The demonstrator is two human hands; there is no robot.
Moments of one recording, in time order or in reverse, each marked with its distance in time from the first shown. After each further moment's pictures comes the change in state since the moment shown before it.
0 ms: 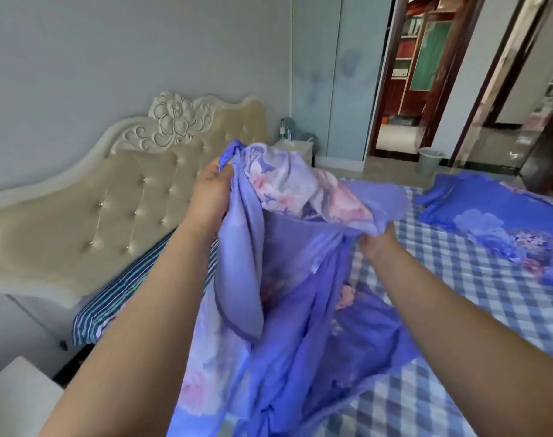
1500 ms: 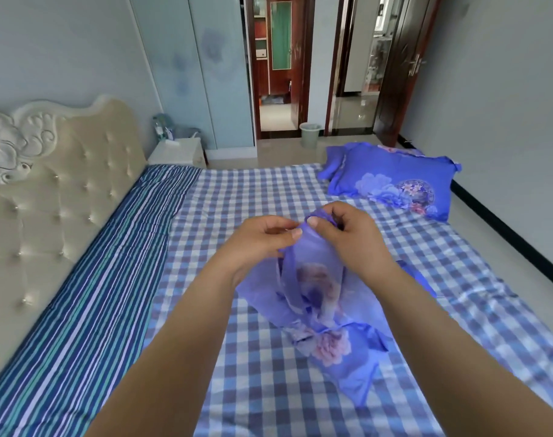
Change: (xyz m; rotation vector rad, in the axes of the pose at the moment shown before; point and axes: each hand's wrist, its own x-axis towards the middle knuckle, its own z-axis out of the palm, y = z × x) left_hand 0.127 -0.116 0.110 0.003 -0.932 -0.309; right_hand -0.053 -0.084 0.039 -0.486 0.315 -0.599
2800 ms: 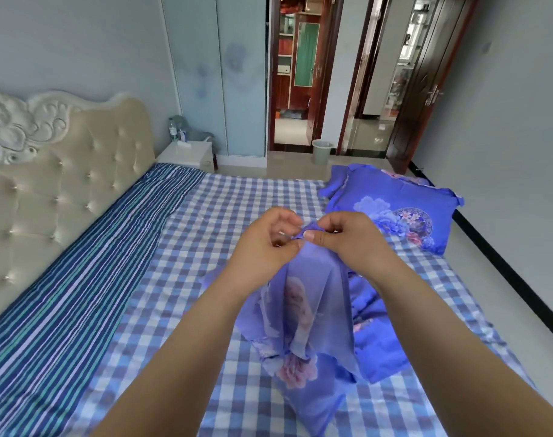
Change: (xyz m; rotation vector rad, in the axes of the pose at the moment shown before) left_hand 0.016 0.012 0.101 0.161 0.238 0.363; right_hand 0.027 0.015 -0.092 -0.011 -0.195 0.090
